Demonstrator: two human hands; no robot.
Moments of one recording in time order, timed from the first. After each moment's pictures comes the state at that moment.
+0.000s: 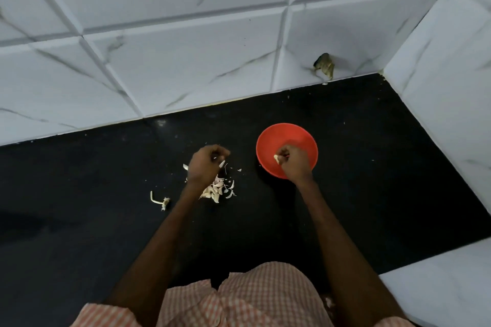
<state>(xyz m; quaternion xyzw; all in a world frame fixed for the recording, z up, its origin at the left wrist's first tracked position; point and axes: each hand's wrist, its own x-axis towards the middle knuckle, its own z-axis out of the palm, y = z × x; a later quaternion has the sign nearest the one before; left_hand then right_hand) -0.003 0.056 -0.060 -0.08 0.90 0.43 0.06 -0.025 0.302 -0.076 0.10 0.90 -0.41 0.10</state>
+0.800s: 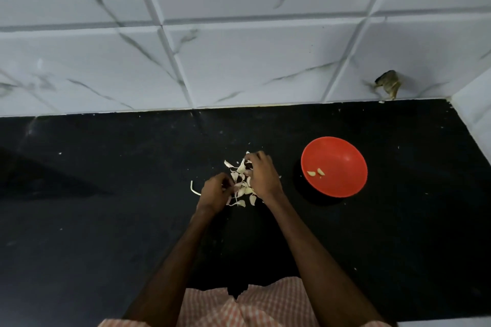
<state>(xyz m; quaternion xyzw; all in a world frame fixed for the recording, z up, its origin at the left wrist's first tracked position) 0.063 -0.015 -0.114 -0.18 0.87 0.44 0.10 -0.011 0.133 -0.093 -0.17 0.94 -0.28 0.12</state>
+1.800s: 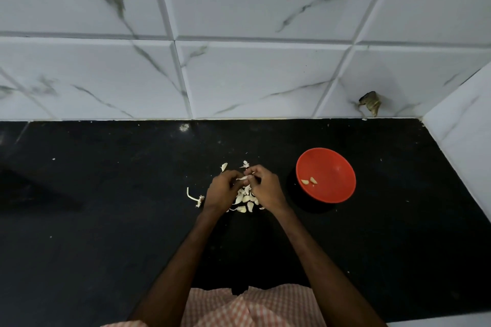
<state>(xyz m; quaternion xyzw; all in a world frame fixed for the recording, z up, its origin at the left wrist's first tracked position) 0.052 -0.001 -0.096 -0.11 0.86 0.49 0.02 0.017 0.145 -0.075 -0.04 0.84 -0.52 0.16</state>
